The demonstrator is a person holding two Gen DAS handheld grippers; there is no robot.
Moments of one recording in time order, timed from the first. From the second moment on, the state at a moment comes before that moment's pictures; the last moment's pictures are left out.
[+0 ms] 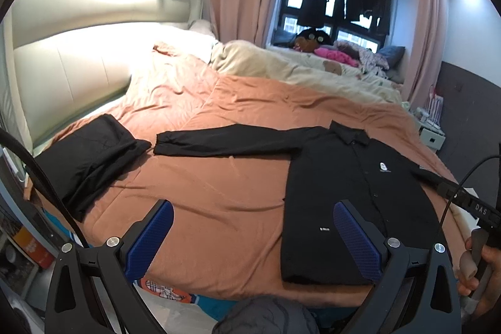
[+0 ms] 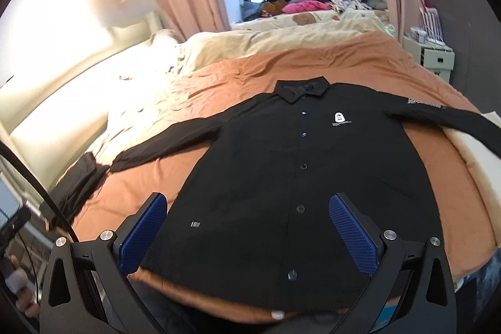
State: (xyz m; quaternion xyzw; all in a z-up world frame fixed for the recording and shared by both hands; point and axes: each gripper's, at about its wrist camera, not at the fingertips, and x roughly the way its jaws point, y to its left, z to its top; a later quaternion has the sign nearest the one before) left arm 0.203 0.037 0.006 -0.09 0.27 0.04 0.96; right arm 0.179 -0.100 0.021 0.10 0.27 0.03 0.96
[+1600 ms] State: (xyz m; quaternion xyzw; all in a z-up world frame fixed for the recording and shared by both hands) left arm 0.491 0.238 -0.130 -0.25 0.41 0.11 0.87; right arm 0.548 -0.061 -0.041 0.17 0.37 0.11 0.91
